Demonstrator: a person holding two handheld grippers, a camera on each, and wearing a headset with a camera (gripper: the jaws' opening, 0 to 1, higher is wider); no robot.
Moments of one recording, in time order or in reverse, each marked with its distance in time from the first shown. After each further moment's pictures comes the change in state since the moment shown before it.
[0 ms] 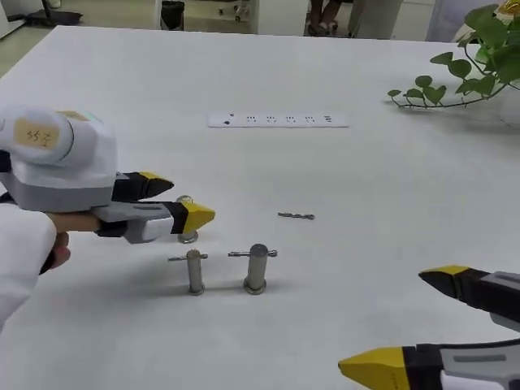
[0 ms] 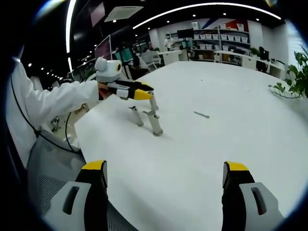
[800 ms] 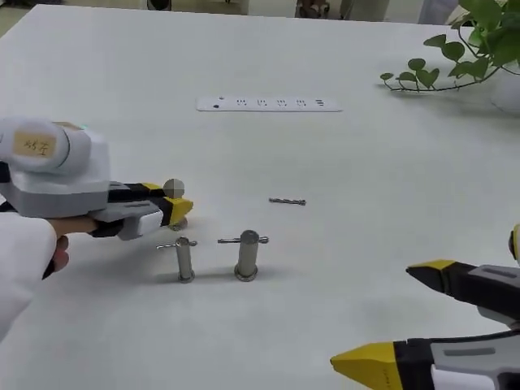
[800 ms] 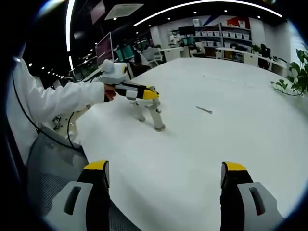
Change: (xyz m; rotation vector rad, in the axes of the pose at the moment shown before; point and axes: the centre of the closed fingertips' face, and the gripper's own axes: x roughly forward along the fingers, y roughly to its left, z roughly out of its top) left arm 0.016 0.005 -0.023 -0.070 0.005 0.006; right arm 0.005 0.004 -0.009 0.000 0.030 0.021
